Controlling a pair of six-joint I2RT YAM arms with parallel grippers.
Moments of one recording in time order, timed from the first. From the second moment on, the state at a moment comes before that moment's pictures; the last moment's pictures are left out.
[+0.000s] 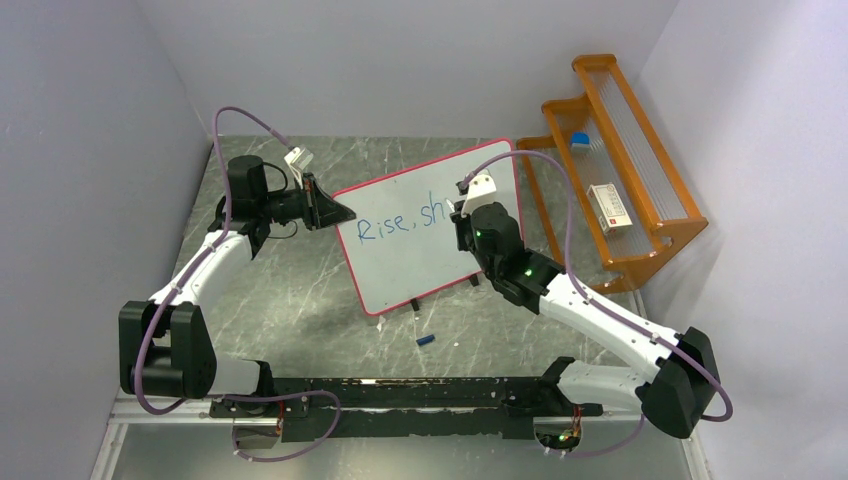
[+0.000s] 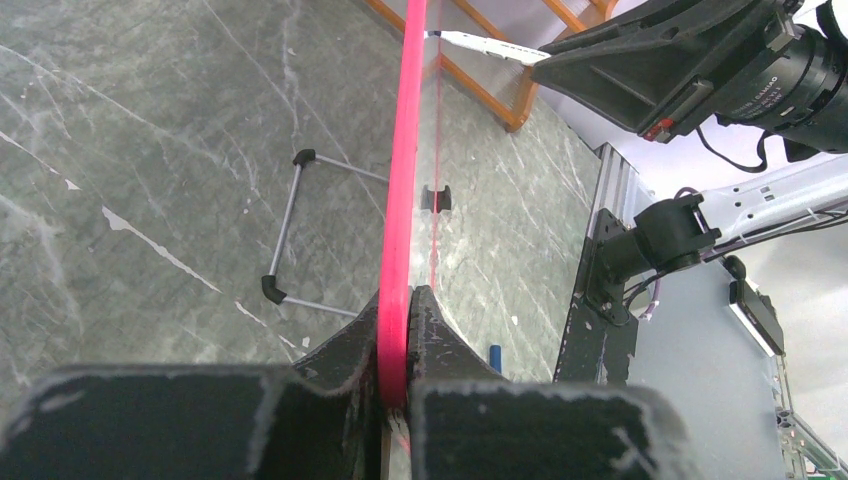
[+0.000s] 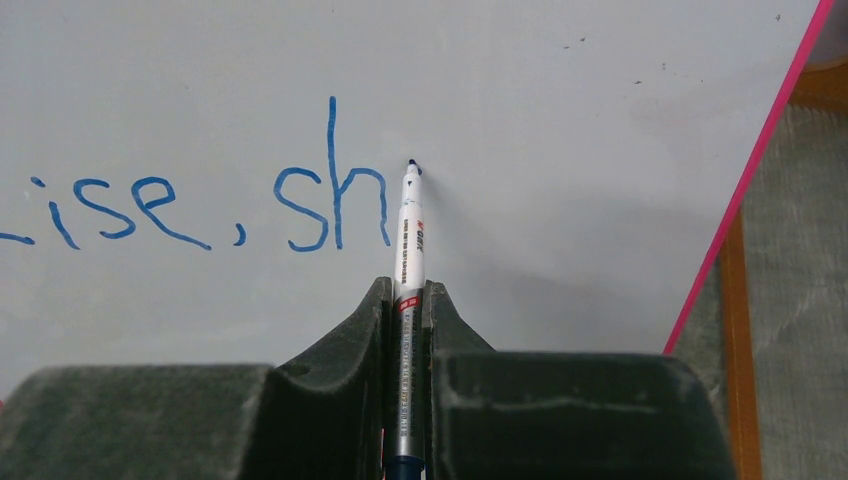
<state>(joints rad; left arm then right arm) -0.09 1.36 0.91 0.06 1.09 -0.23 0.78 1.14 0.86 -0.05 0.46 0.07</state>
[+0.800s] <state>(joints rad) -0.09 1.36 0.91 0.05 1.09 -0.22 0.78 1.09 0.86 -0.08 0.46 0.08</state>
